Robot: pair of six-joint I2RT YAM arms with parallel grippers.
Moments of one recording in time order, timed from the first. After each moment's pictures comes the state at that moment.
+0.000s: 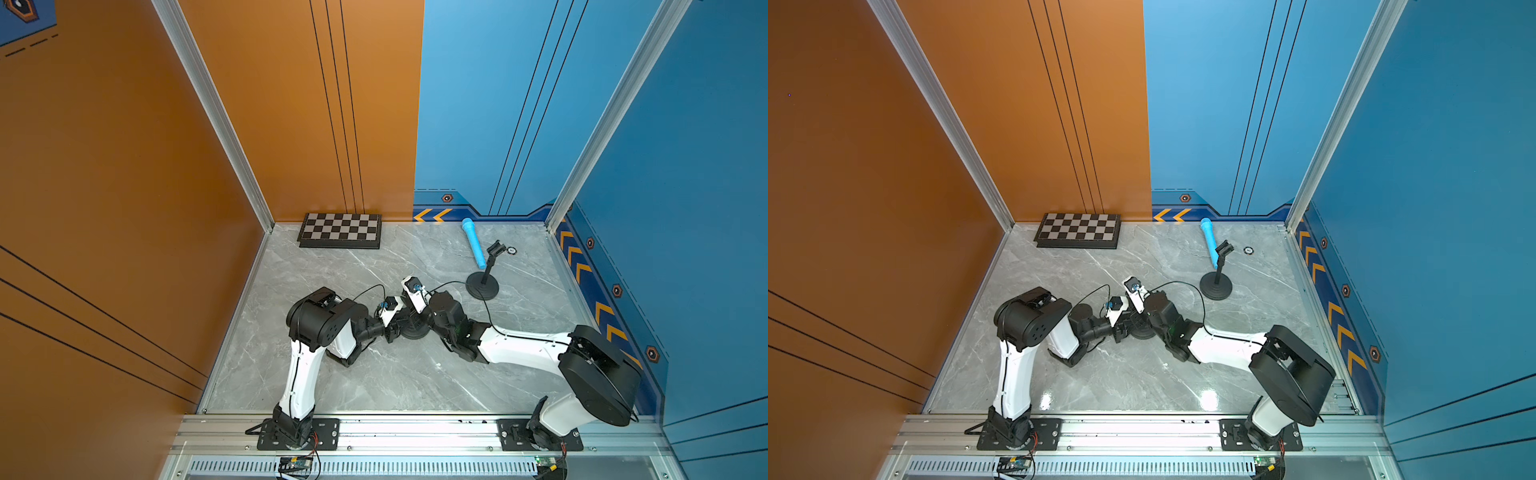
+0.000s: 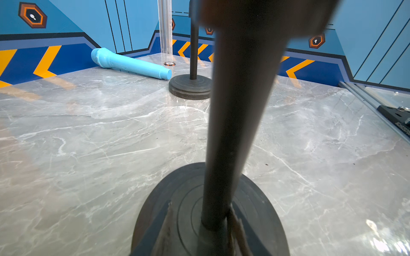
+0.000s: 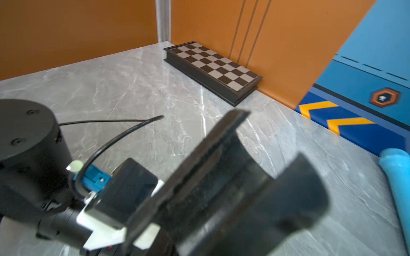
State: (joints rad) left arm -0.50 2.16 0.52 1.47 0.65 0.02; right arm 0.93 1.59 0.77 0.49 0.35 -0.03
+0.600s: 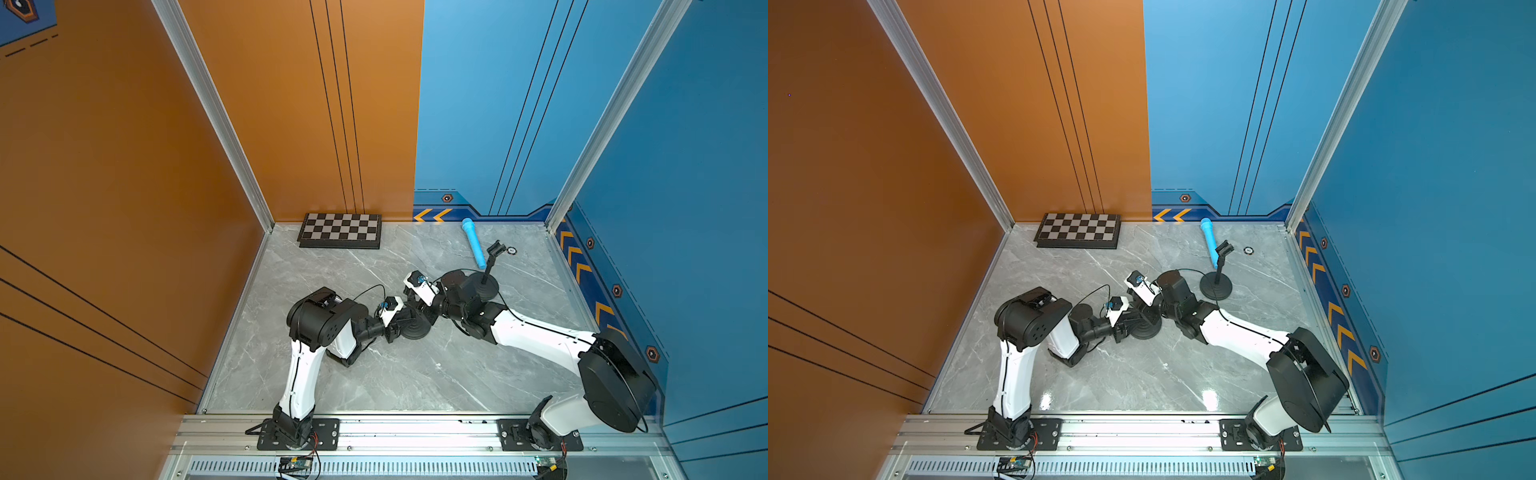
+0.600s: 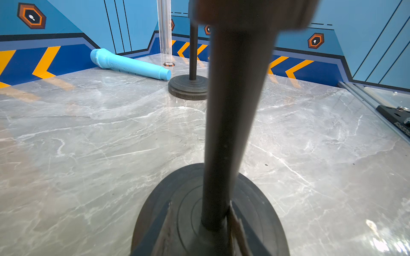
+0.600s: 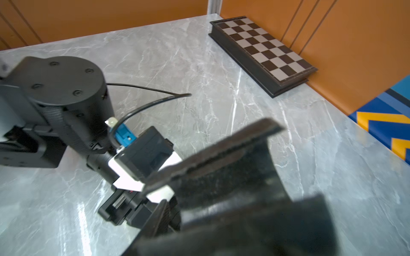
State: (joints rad) left arm -0.50 2.16 0.52 1.47 0.65 0.02; right arm 0.70 1.50 0.92 0.05 -0.27 -0.27
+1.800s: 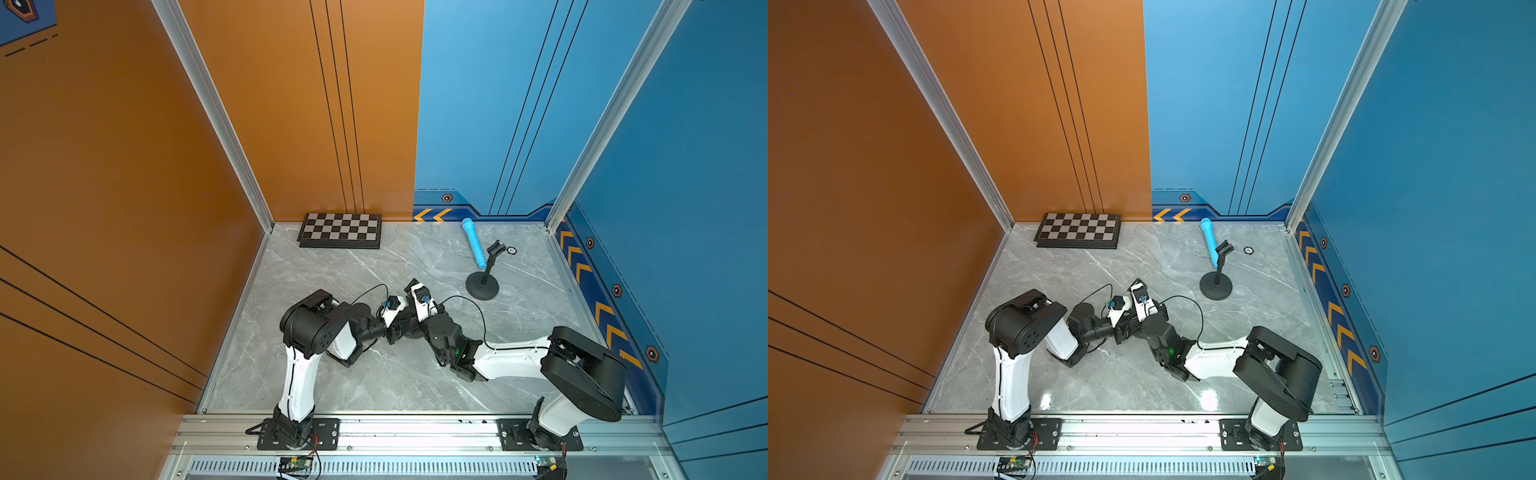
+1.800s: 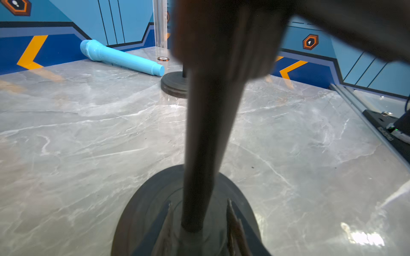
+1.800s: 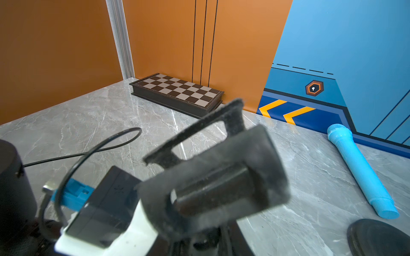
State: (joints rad) left arm -0.54 2.04 0.50 1.36 0.64 -0.01; right arm 1.00 1.63 0.64 0.80 0.58 0.06
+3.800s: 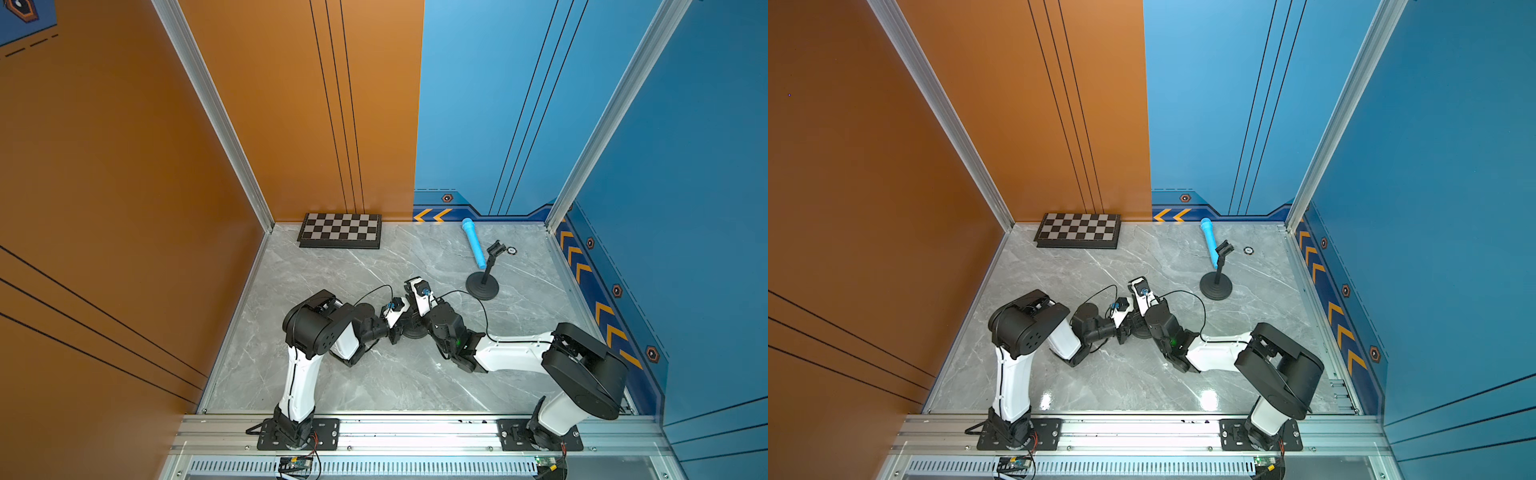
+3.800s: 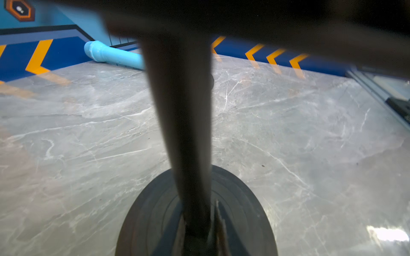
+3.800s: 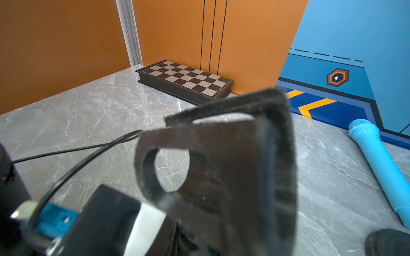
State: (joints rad) left arm -0.55 2.08 0.52 1.33 0.57 0.06; right arm 0.91 1.61 0.68 0.67 0.38 0.06
